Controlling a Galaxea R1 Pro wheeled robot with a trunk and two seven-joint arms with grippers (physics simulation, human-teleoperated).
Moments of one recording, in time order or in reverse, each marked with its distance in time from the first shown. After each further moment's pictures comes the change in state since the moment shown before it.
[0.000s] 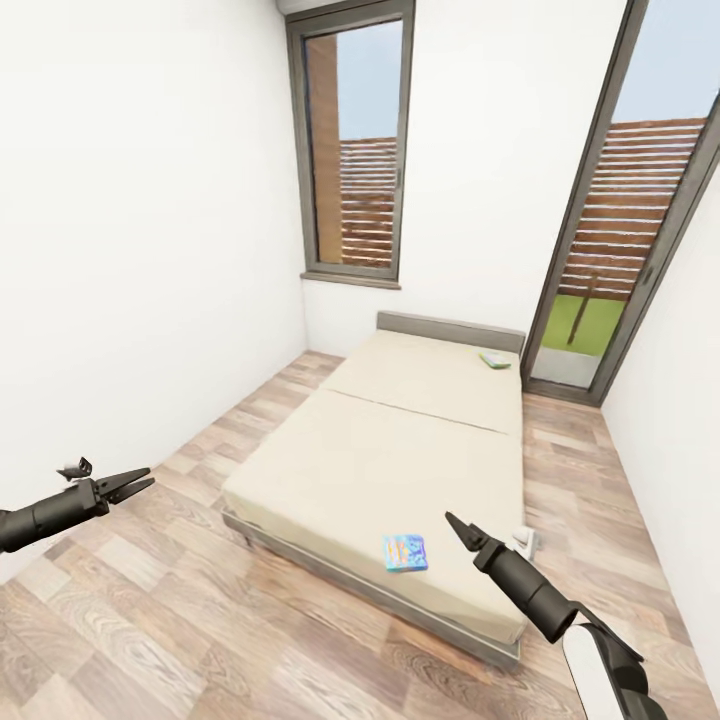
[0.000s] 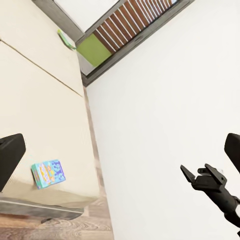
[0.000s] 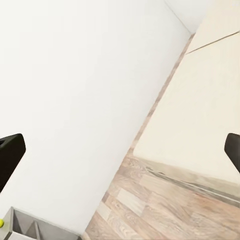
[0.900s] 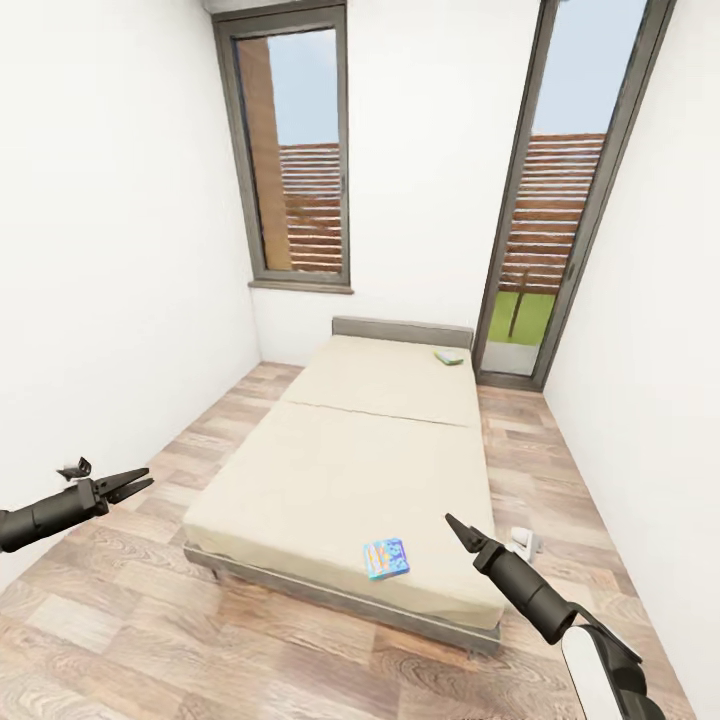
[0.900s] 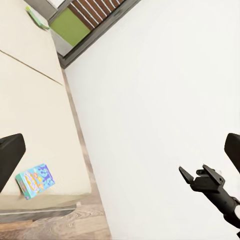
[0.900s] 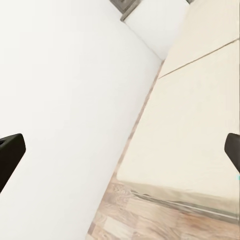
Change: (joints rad) left arm 0.000 0.001 0.001 0.000 0.000 0.000 0.001; right arm -0.002 0.000 -0.002 0.017 -0.003 0.001 -0.007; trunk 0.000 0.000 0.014
